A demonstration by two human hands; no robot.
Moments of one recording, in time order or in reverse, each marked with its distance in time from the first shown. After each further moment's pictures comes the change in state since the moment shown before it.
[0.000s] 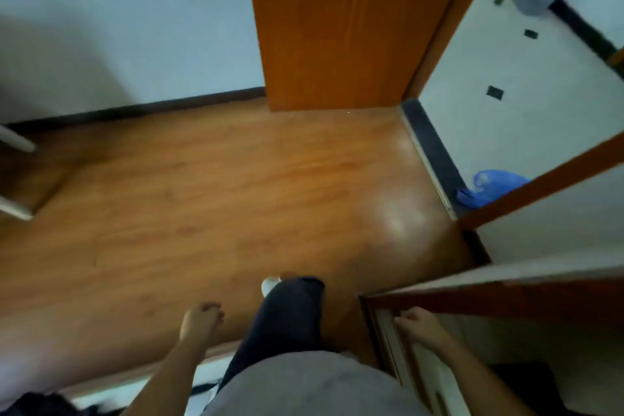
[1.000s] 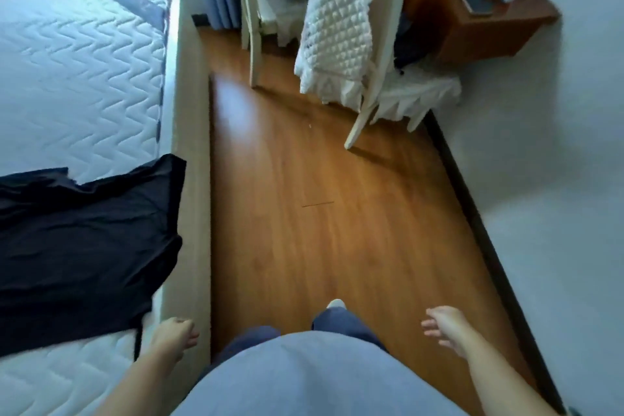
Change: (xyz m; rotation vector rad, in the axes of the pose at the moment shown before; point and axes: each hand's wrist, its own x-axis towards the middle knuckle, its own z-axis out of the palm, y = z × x) left_hand 0.108 0.018 -0.207 -1.165 0.642 -0.894; right_hand 0.147 -0.767 0.255 -0.981 -0.345 -0.450
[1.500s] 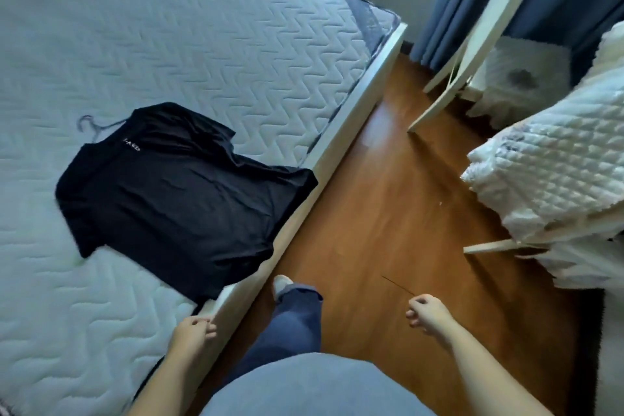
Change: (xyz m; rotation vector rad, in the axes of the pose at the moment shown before) left_hand 0.043 0.010 -0.067 -0.717 0.243 -0.278; right_hand 0.010 -0.335 0.197 -0.748 -0.223 -0.436
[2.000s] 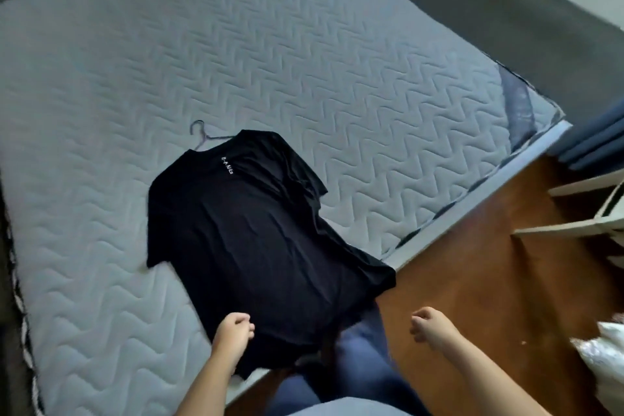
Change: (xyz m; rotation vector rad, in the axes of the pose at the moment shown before) left_hand 0.102 0.143 -0.025 -0.277 0.142 -0.113; right_hand 0.096 -0.308 0.075 -0.478 -0.160 -0.247
